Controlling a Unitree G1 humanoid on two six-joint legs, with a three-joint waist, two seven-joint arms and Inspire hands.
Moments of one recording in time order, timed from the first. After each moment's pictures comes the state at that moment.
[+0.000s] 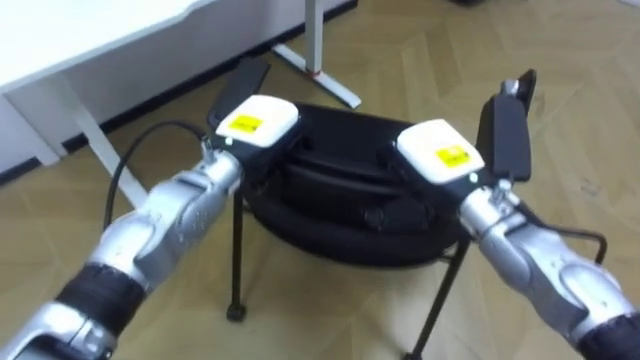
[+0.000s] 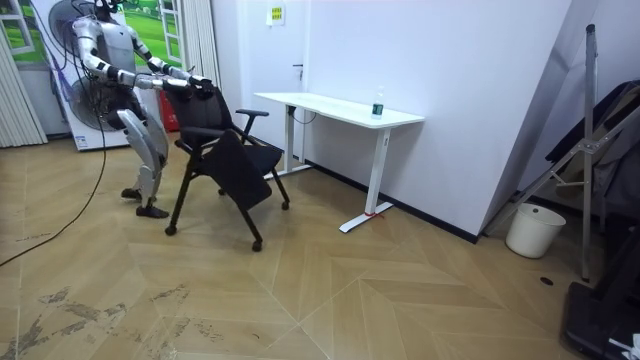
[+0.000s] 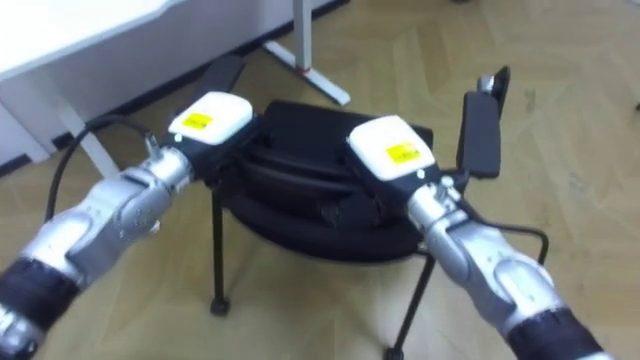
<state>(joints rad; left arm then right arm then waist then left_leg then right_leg) -0.47 0.42 -0.47 0.52 0.80 -0.21 0.07 -0.28 -0.56 0.45 0.38 -0.88 -0.26 -0.19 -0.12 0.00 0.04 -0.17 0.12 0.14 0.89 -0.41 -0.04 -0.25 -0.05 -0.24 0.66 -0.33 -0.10</state>
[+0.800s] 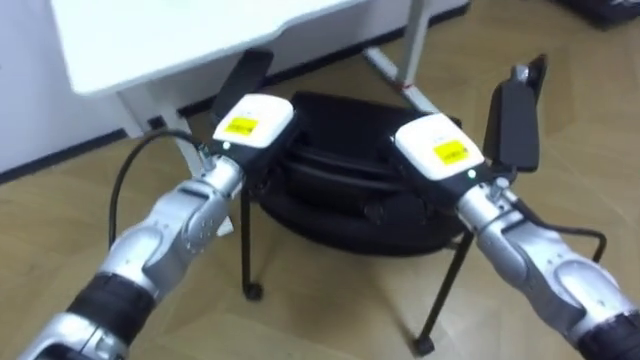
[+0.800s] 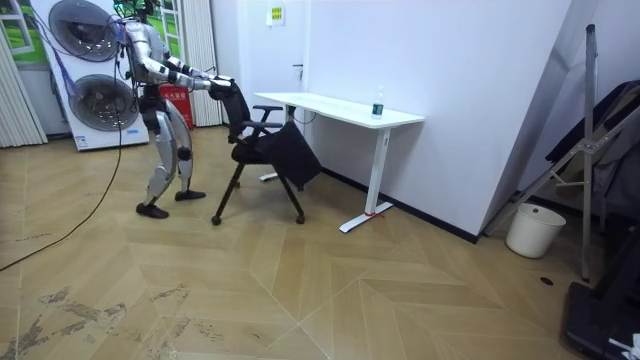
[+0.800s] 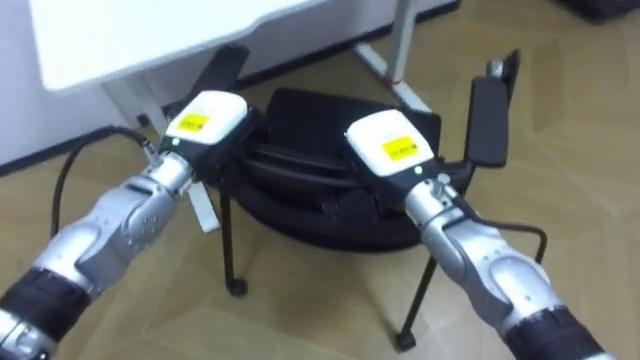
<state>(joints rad) -0.44 0.38 -0.42 0.51 0.84 -0.19 0.12 -0.29 -0.55 0.46 0.34 -0.91 -0.20 -0.20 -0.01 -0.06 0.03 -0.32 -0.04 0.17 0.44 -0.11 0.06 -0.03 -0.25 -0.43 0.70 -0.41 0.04</state>
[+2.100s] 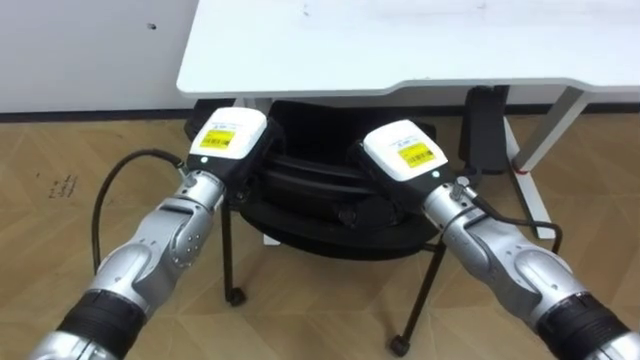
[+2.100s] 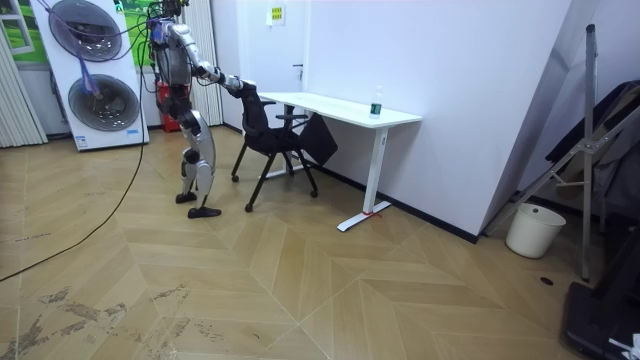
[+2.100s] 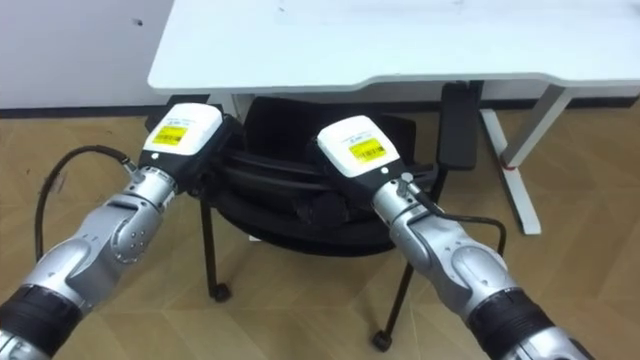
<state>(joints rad) -0.38 0.38 -0.37 0.52 0.88 -0.15 0.17 -0.35 -0.45 0.53 0.46 -0.94 -0.20 -0.21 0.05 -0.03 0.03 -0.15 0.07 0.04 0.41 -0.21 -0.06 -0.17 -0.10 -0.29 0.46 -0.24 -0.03</state>
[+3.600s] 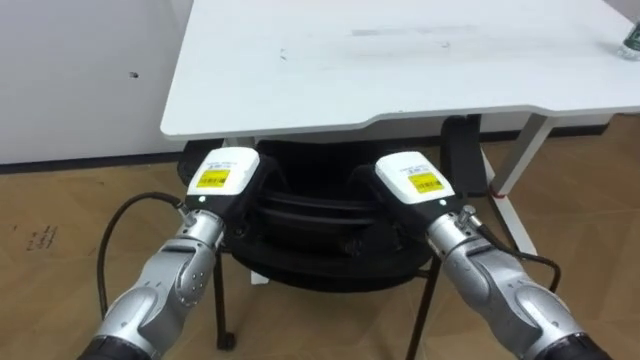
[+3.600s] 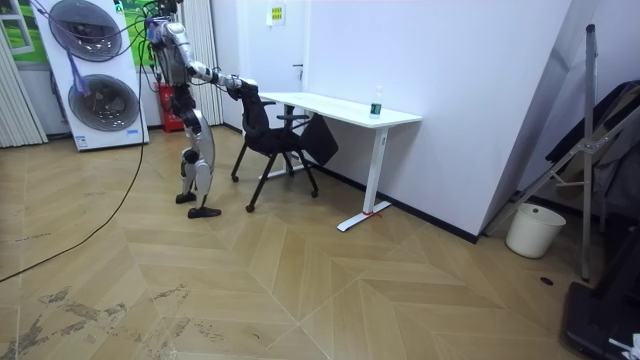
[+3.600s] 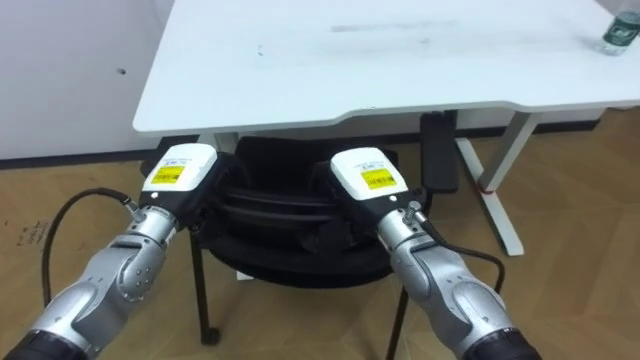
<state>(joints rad) -0.21 0.33 -0.32 0.44 0.90 -0.08 0.16 -0.22 -0.39 0.42 0.41 -0.89 -0.17 -0.14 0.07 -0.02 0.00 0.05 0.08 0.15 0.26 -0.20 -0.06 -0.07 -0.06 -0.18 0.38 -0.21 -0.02</state>
